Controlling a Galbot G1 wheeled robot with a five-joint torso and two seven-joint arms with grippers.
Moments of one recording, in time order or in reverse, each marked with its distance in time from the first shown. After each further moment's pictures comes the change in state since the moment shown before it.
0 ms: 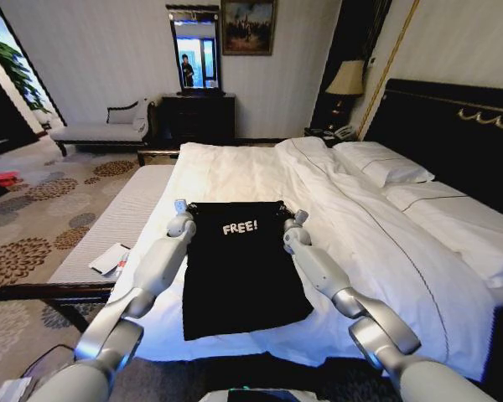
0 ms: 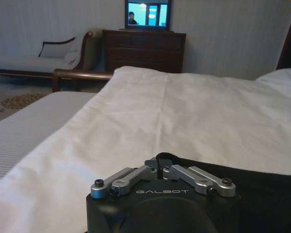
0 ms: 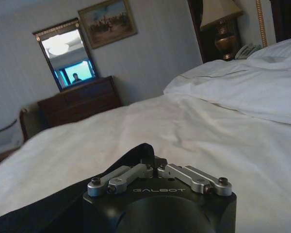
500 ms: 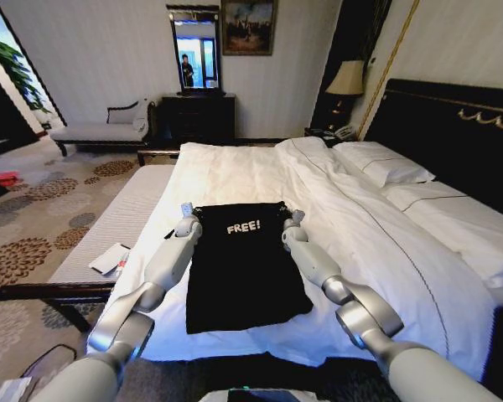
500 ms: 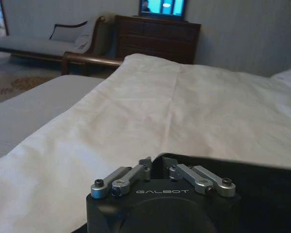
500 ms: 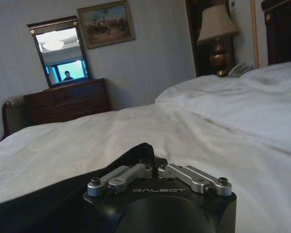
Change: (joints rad) left arm -0.048 -0.033 -0.044 0.119 -0.044 -0.028 -0.009; right arm 0.122 0.074 0.048 -0.218 -0.164 0.045 -0.012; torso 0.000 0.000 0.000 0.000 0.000
